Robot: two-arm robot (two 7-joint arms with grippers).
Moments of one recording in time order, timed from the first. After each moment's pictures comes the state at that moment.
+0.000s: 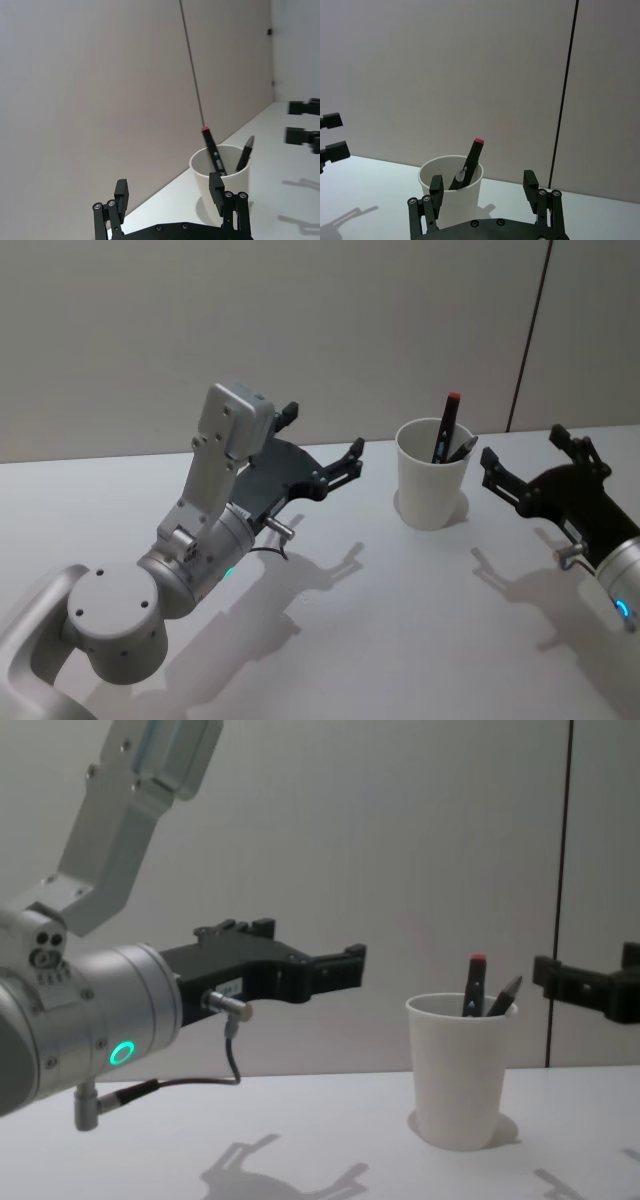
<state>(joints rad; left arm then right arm) -0.26 0.38 0.45 -1.63 -0.28 0.04 -0.15 0.02 0.33 -0.23 -1.73 0.30 0.02 0.11</state>
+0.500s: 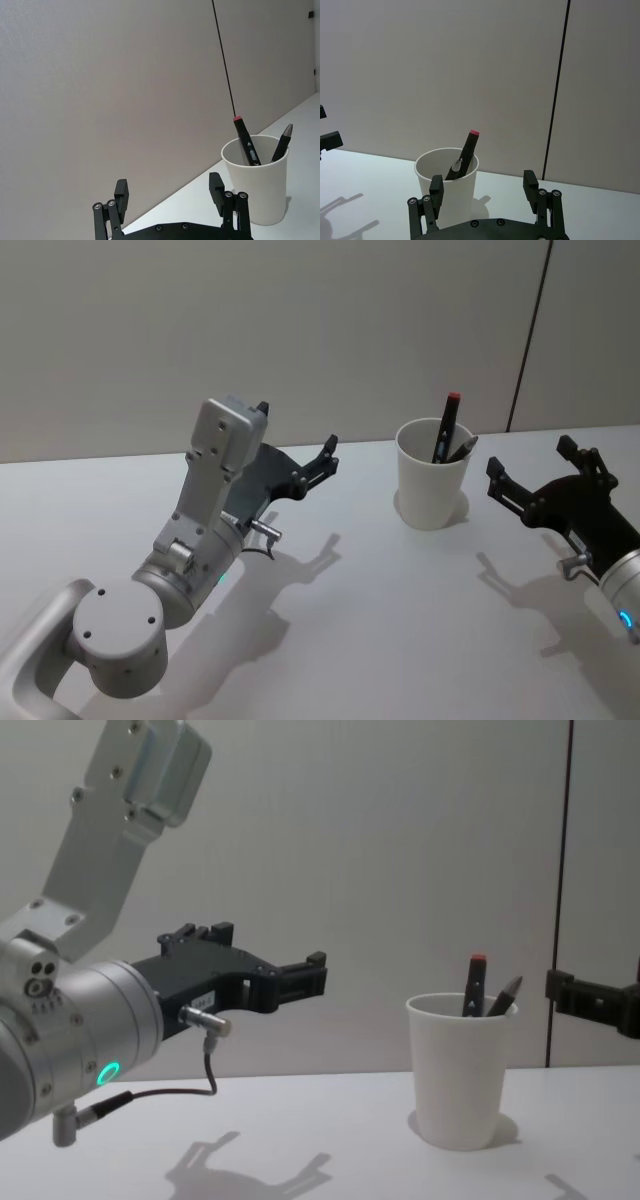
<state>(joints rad) -0.24 0.38 0.45 -1.63 -0.20 0.01 -0.01 -0.01 0.34 -0.23 -1.77 0.29 0.03 0.07</state>
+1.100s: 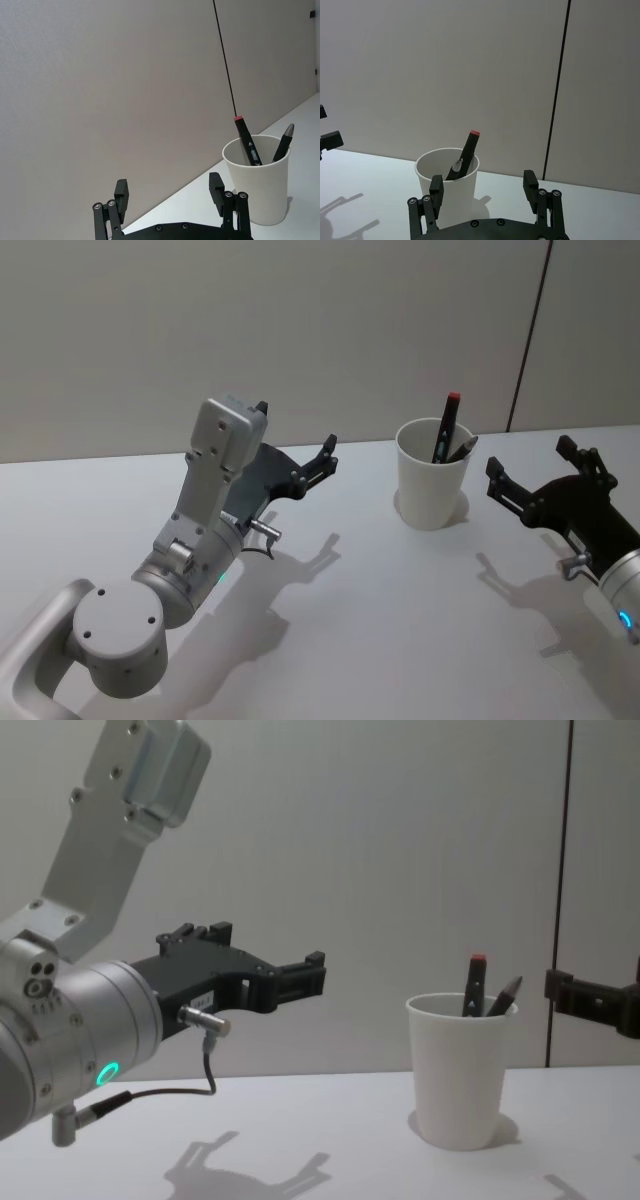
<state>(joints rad) -0.24 0.38 0.45 -1.63 -0.20 0.01 -0.01 -0.01 0.34 -0.23 -1.77 0.29 0.03 0.07</state>
